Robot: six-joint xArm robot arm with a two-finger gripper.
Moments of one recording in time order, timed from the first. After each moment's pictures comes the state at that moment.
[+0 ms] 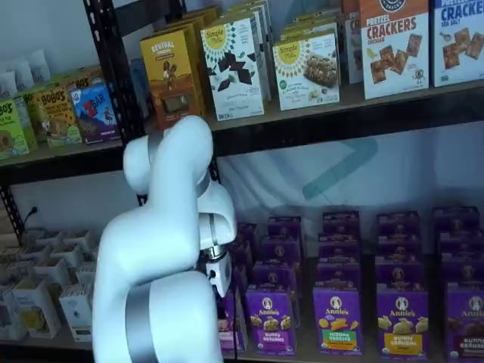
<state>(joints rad) 0.36 1.04 -1.53 0.03 0.51 -1.23</state>
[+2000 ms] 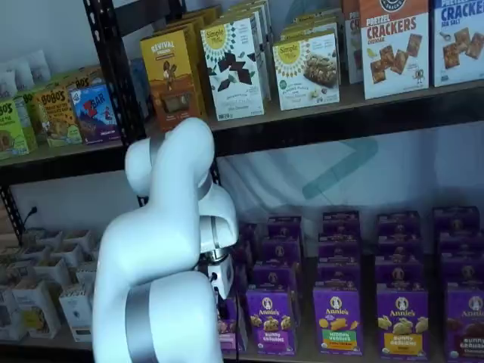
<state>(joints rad) 0.36 1.05 -1.53 0.03 0.49 -1.24</state>
